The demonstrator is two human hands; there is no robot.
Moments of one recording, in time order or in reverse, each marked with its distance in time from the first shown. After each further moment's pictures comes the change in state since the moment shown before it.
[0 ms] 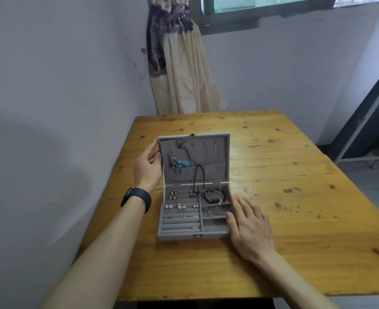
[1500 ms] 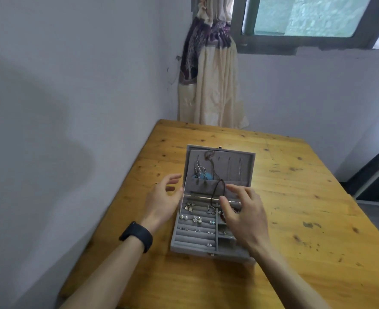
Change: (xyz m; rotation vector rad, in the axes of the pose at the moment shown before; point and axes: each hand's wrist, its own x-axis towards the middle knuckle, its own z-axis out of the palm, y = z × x) left_hand -0.040 -0.040 -0.033 0.038 -0.193 0.012; right_hand 0.063 -0.075 -0.043 0.397 0.202 -0.099
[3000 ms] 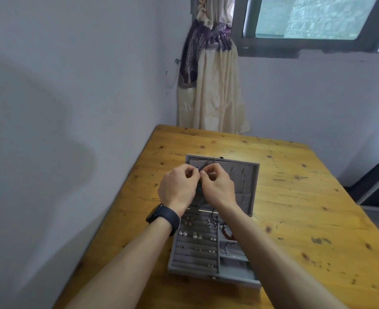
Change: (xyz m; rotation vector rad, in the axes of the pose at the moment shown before) left_hand 0.057 0.059 0.033 0.278 0.212 -0.042; right_hand 0.100 -0.054 0.046 0.366 -0.133 0.323
